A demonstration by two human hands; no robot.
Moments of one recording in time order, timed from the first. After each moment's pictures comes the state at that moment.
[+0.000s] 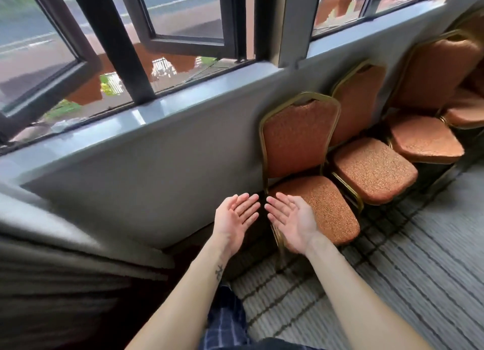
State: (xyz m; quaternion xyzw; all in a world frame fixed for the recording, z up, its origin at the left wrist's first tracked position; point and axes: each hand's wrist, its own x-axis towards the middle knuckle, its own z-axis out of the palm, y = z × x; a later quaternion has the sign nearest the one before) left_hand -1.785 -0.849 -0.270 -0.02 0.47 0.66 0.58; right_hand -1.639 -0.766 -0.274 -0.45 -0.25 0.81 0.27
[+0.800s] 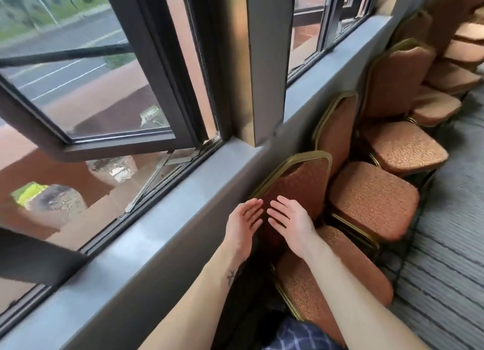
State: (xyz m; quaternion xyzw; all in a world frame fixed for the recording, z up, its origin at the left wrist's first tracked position) left_hand -1.941 -0.484 -0.268 0.15 0.55 0.55 0.61; right_hand -1.805 -0.449 -0.274 -0.49 -0.23 0.74 0.39
